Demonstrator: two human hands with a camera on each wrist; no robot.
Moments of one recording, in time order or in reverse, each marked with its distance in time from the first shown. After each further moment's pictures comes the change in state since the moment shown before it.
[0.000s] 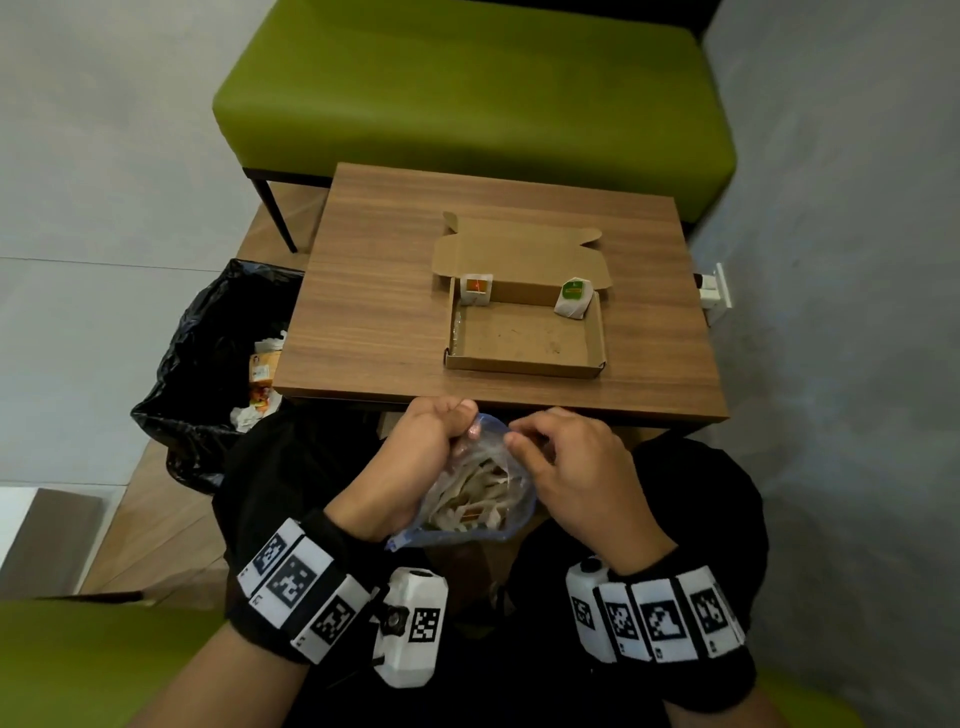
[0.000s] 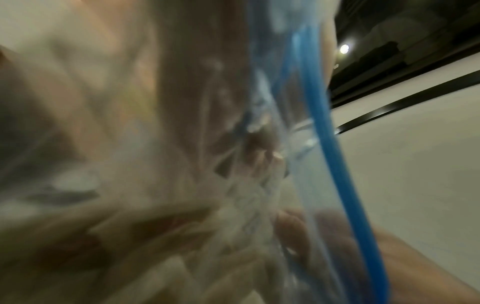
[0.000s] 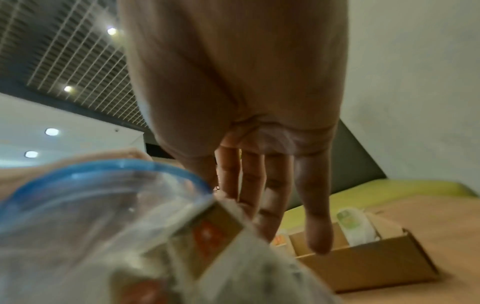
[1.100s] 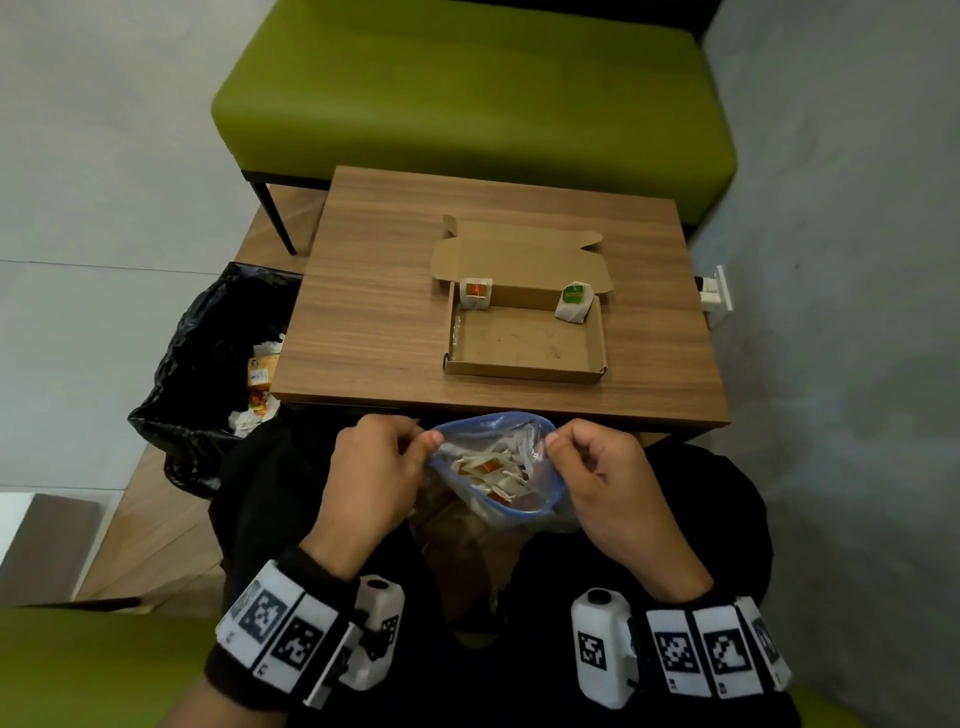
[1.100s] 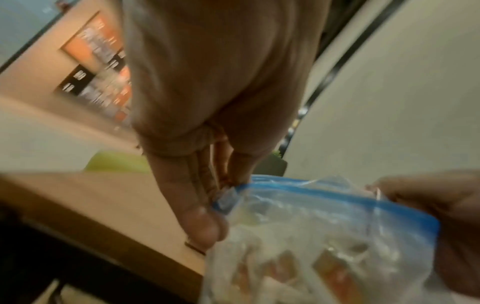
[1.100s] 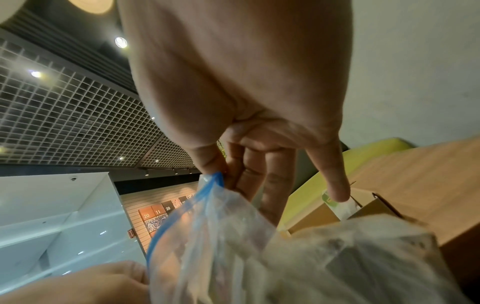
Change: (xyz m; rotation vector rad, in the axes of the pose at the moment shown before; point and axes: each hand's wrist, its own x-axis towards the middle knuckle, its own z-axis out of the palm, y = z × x) left_hand -0.001 -0.020 -0.032 0.768 0.345 0.120; right_hand -0.009 0.022 0.001 0.485 0.086 0.065
